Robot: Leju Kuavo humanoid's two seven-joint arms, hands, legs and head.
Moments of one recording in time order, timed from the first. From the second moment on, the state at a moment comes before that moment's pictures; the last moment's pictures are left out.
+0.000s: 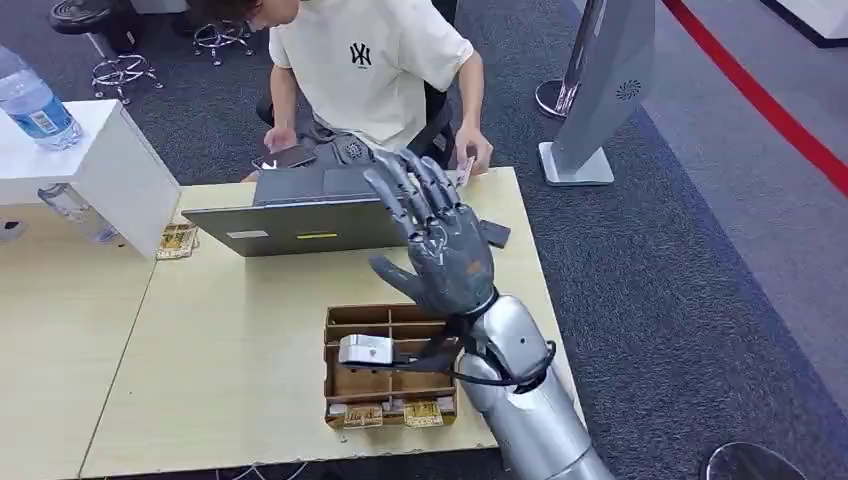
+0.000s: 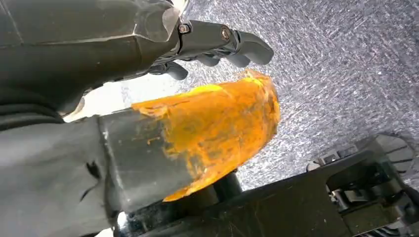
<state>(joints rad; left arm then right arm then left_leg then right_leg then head) -0.19 -0.32 0.57 -0.22 -1.29 0.08 0.33 -0.30 0.24 0.37 -1.45 1.19 -0.69 -0.49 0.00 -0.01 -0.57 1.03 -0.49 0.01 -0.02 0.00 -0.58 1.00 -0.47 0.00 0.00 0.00</state>
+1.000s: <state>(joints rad) -0.17 -0.32 0.57 -0.22 -1.22 0.11 0.29 -0.07 0.27 0.36 -1.49 1.24 -0.69 -0.49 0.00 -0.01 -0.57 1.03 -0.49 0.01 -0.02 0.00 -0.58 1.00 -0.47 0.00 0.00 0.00</state>
